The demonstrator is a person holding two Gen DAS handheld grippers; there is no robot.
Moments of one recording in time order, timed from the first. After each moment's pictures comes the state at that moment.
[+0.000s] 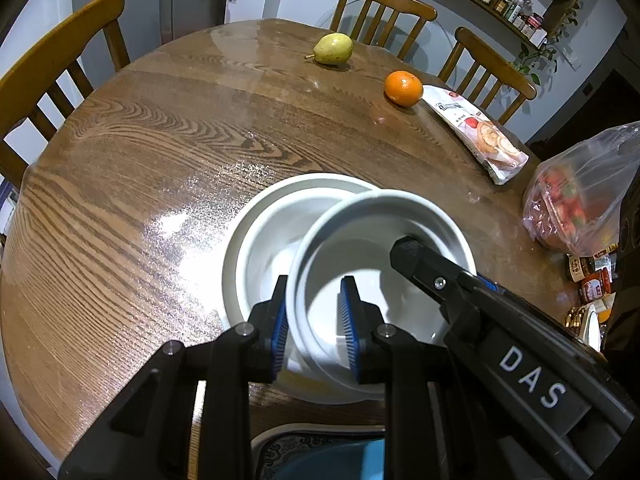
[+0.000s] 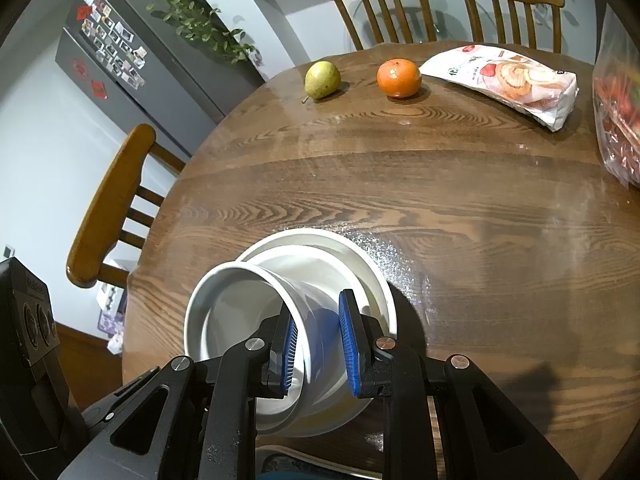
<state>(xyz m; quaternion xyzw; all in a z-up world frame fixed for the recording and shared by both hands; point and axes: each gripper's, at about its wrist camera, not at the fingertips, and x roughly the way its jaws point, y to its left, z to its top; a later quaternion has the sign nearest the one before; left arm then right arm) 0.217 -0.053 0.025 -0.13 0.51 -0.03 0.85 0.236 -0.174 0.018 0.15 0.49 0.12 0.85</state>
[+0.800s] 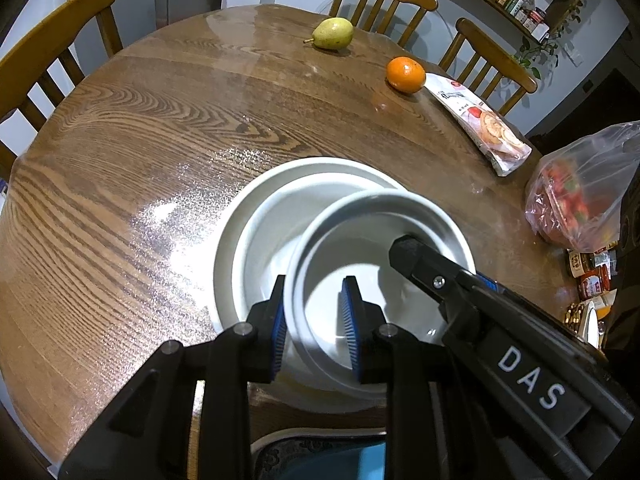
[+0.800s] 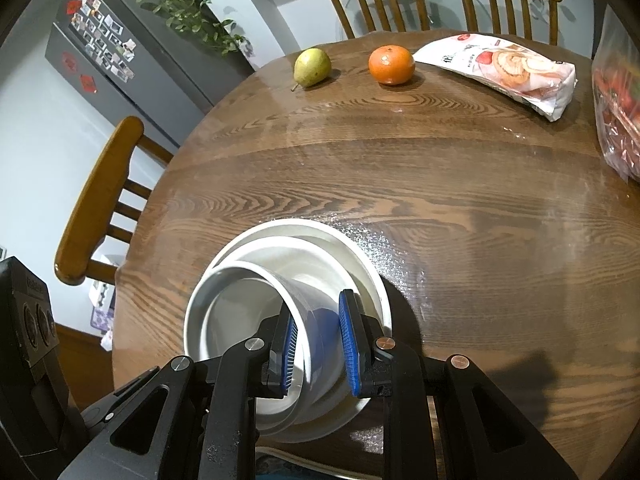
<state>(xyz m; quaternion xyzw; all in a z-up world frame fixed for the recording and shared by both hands) 0.221 -0.052 0.013 -0.14 0.52 -0.04 0.84 0.241 -0.173 0.007 0.15 0.51 0.11 0.84</state>
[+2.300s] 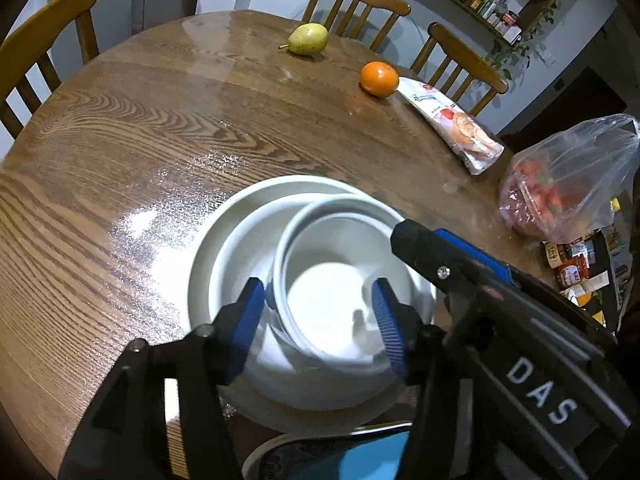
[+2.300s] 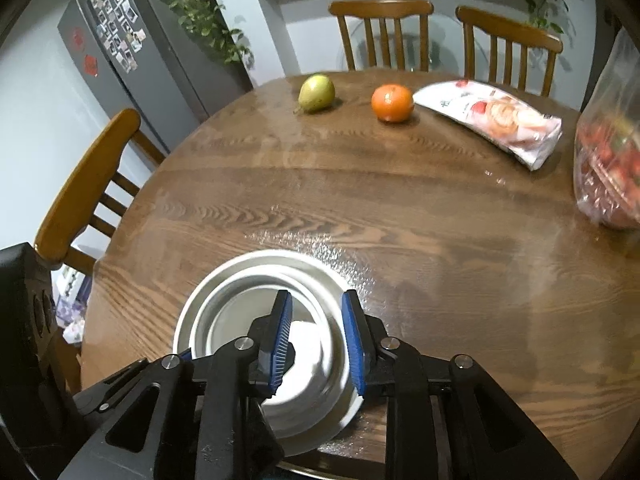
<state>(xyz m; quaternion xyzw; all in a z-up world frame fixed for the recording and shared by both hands) 0.213 -0.044 0.015 -0.16 0.50 -0.09 0.85 0.227 -0.161 0.027 0.07 0.47 0.08 0.88</state>
